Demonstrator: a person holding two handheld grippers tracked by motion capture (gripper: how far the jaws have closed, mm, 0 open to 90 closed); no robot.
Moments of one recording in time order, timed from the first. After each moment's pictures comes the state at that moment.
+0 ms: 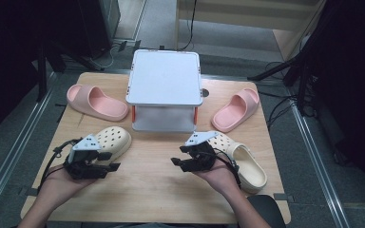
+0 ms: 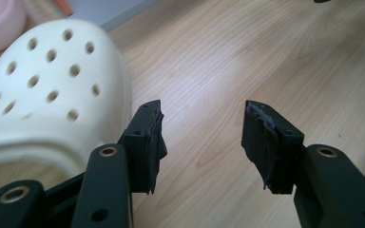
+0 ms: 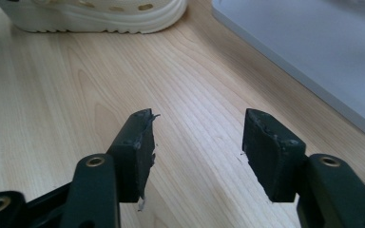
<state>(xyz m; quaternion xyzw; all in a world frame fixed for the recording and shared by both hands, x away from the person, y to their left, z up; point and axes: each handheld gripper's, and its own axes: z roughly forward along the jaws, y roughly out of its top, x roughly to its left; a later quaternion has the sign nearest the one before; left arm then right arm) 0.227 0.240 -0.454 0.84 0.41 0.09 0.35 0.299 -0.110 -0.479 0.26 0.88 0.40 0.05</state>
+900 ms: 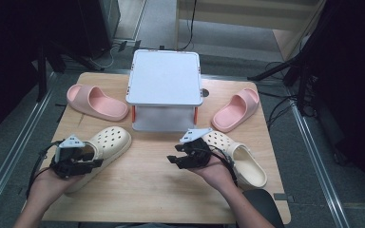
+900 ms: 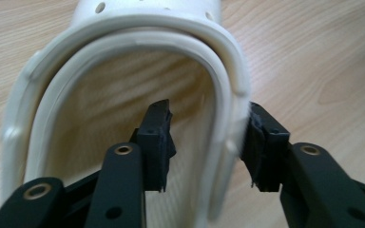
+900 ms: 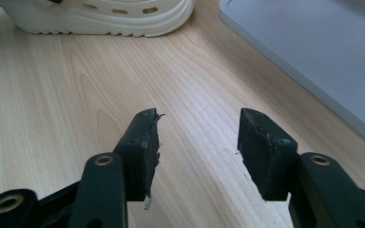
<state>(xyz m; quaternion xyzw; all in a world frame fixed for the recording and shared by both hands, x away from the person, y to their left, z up) 0.246 0.279 -0.491 0.81 0.48 0.10 0.32 0.306 -0.098 -0.478 0.25 0.88 0.39 0.04</state>
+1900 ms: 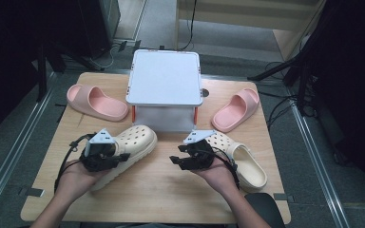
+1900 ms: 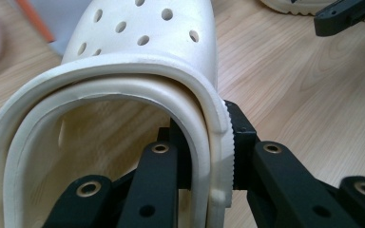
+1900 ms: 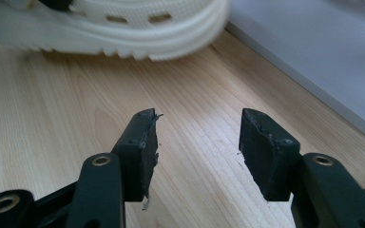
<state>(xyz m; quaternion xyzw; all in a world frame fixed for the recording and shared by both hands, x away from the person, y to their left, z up) 0.257 0.197 -0.462 0.84 0.41 0.09 0.36 0.300 -0.106 -0.477 0.27 0.87 0.40 0.05</state>
